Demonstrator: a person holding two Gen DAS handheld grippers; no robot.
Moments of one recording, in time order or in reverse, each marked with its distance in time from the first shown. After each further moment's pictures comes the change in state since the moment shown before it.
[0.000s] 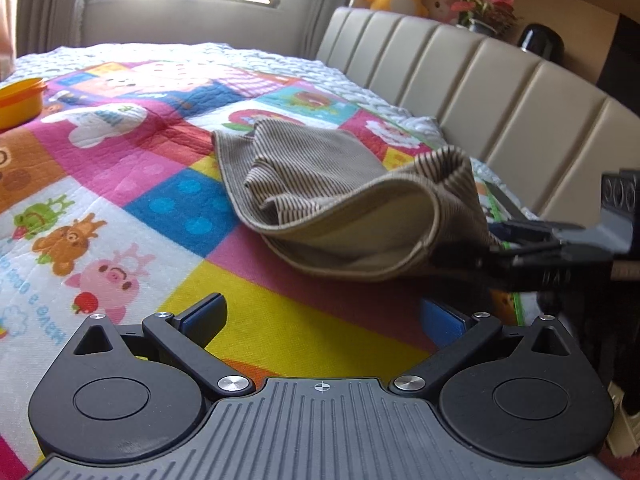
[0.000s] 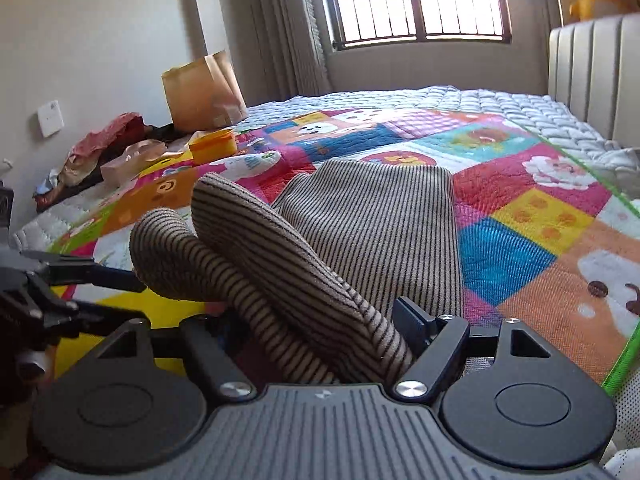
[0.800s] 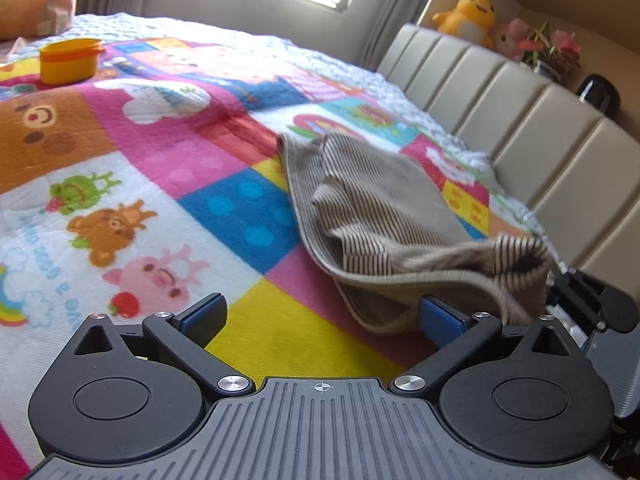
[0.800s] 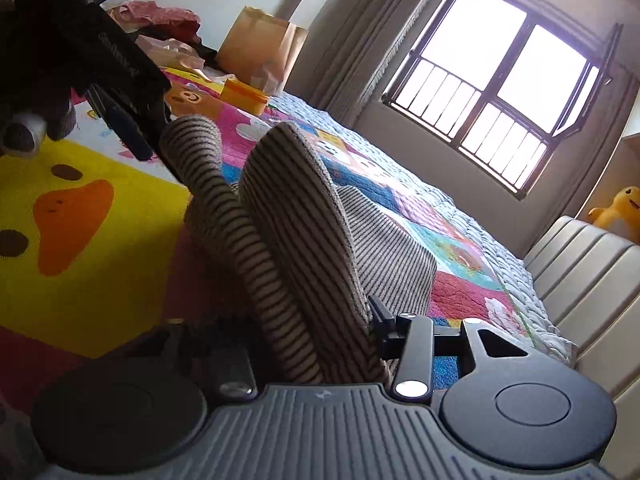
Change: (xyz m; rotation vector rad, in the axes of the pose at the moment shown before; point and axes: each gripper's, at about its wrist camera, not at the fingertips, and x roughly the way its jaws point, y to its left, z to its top) left arm -0.003 0.043 0.016 -0.213 -0.058 0.074; right arm 0.009 0.069 -0.042 -0.660 -0.073 -0.245
